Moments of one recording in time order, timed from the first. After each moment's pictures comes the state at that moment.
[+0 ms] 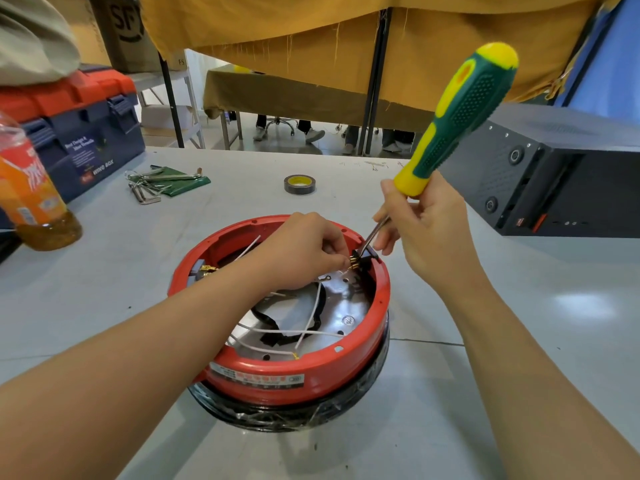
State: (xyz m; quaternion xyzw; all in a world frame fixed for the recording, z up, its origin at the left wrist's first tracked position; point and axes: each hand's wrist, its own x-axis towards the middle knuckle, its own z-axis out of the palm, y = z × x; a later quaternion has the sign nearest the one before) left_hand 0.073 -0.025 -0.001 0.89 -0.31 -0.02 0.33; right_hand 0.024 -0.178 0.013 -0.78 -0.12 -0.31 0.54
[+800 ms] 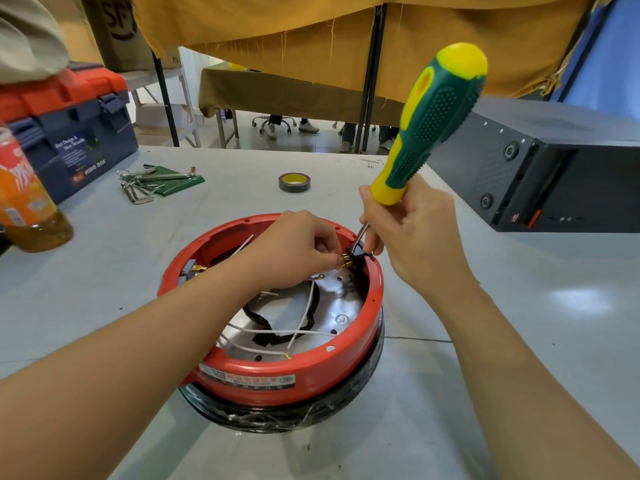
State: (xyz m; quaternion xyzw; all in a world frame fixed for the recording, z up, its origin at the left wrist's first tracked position) left_hand 0.074 -0.025 -0.001 0.89 -0.32 -0.02 0.33; right_hand 0.021 -0.174 0.009 -0.79 -0.16 -0.34 0.48
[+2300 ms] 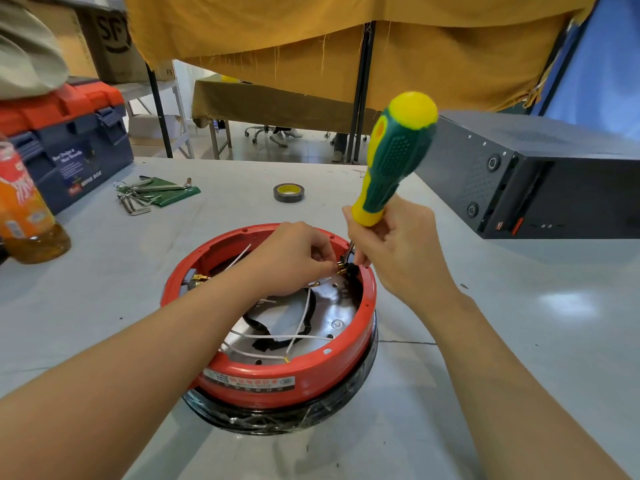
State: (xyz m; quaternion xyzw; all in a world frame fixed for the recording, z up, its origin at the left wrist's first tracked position) left_hand 0.075 -0.024 -0.002 0.89 -0.32 -0.02 0.33; right_hand 0.016 -0.169 0.010 -0.82 -0.19 -0.37 0.40
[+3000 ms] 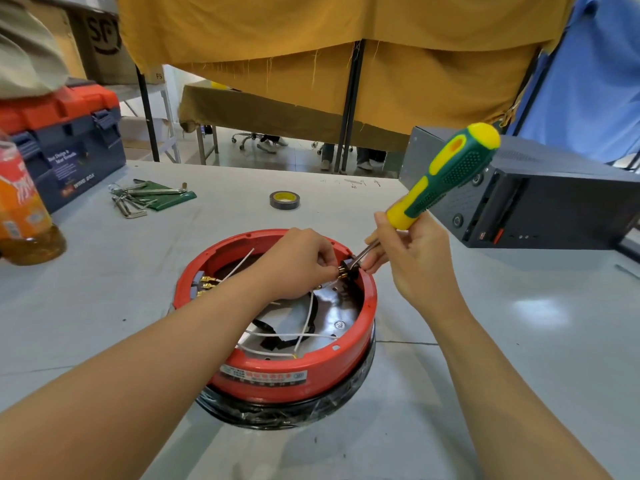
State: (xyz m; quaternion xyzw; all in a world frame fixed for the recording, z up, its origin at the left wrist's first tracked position) left_hand 0.071 -0.025 -0.002 0.89 -0.33 -0.01 0.33; right_hand 0.012 -0.177 0.000 -0.77 -0.08 -0.33 0.55
